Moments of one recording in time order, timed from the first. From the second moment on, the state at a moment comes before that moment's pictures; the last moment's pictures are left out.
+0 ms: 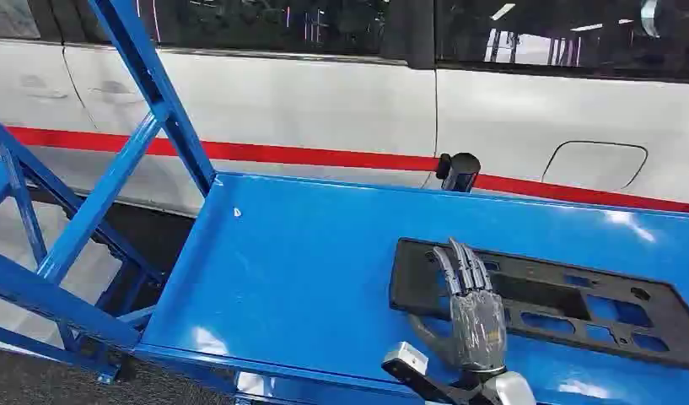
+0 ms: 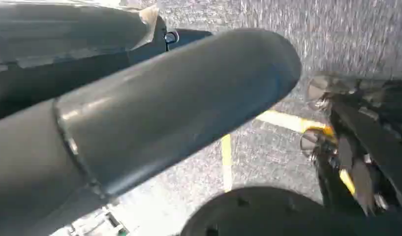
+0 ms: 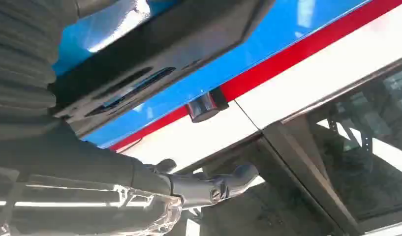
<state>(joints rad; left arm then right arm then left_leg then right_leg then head) -0.05 0.08 -0.78 -0.13 1.10 -0.12 0.02 0.13 0.01 0.39 -1.60 1.29 -0.43 -0.23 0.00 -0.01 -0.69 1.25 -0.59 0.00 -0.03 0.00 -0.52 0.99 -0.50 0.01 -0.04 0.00</state>
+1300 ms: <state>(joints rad) -0.06 0.09 -0.74 -0.12 1.23 -0.07 0.04 0.11 0.00 0.36 -1.66 1.36 -0.30 -0.21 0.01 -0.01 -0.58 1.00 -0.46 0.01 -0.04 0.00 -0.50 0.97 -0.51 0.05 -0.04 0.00</state>
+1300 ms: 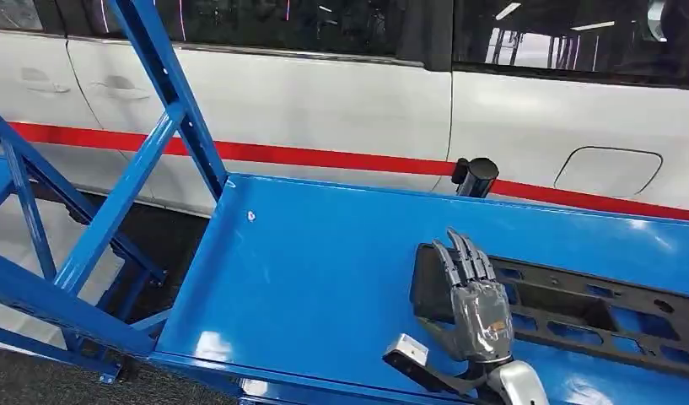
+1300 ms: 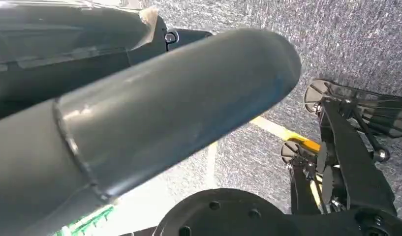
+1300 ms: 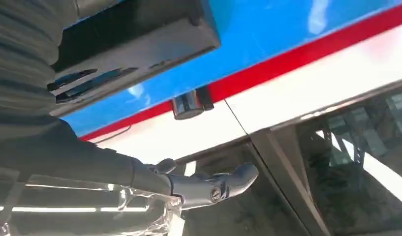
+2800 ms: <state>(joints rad) -0.07 0.11 -0.83 -0.12 1.34 -0.07 0.04 0.08 0.07 -0.03 -1.57 1.53 -0.33 -0.15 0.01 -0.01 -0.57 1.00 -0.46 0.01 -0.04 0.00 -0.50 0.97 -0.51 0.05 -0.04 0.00</state>
